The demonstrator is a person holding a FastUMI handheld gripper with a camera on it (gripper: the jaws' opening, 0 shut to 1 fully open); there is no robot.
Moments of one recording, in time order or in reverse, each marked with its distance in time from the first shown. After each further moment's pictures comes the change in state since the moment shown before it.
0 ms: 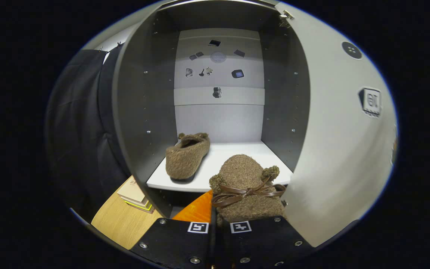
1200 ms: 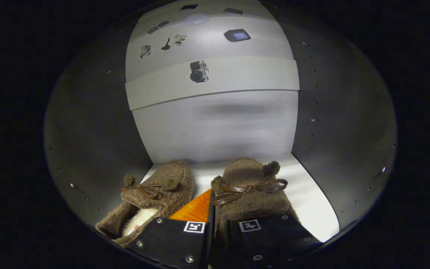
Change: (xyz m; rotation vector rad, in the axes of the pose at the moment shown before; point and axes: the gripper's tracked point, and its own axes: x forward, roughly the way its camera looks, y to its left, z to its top) arm 0.201 -0.008 0.042 0.100 0.103 0.062
